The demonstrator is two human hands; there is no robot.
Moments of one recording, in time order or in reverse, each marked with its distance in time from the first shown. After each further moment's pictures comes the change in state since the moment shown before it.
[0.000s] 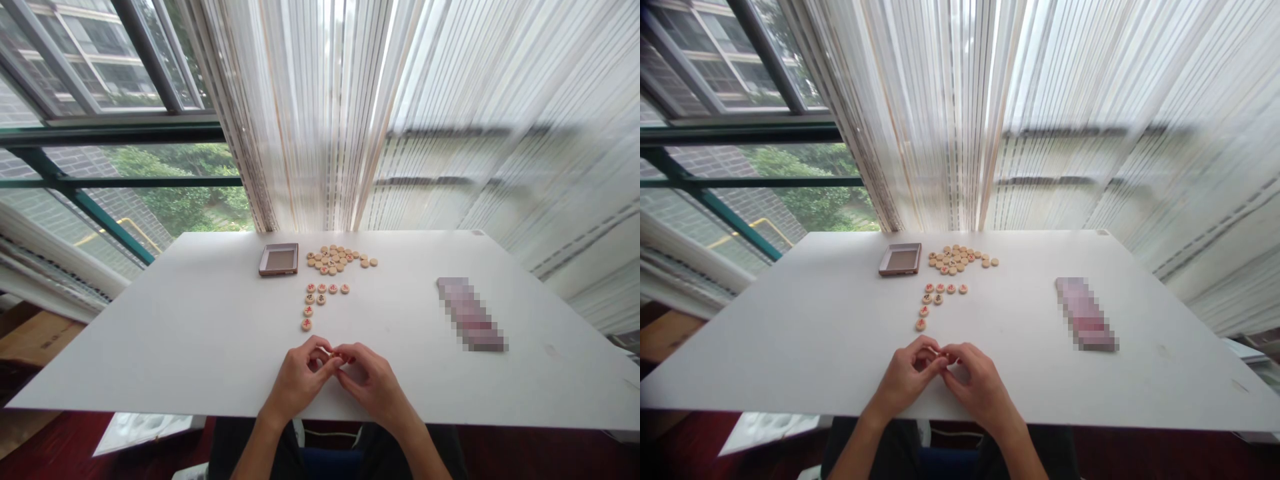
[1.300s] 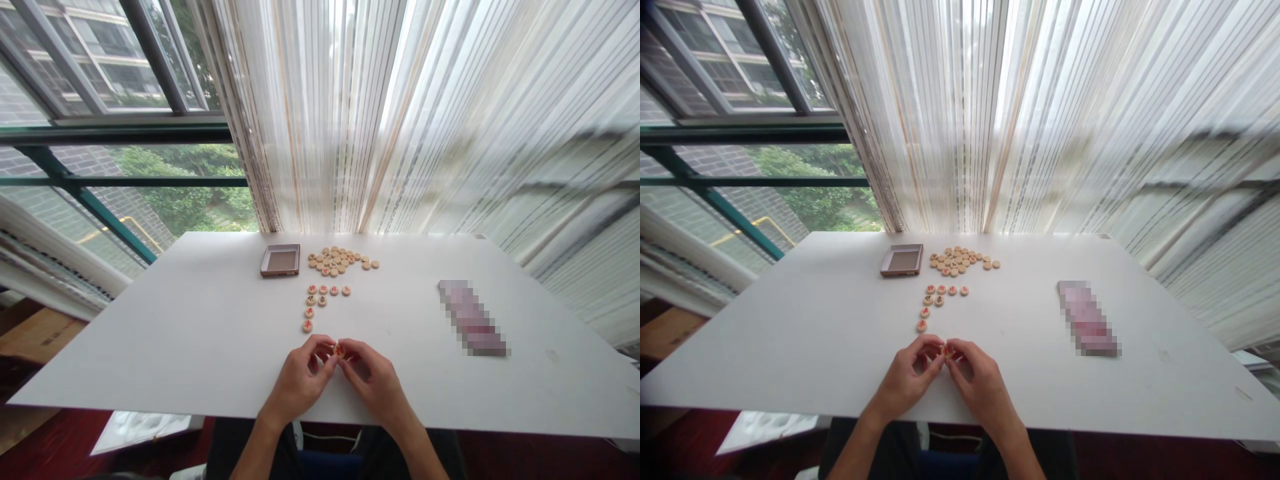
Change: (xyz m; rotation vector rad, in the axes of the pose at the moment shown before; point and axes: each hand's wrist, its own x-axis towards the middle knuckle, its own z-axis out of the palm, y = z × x) left_hand 0.001 0.010 -0.001 0.071 0.050 0.064; right_hand 0.002 0.003 0.002 -0.001 0.088 0.040
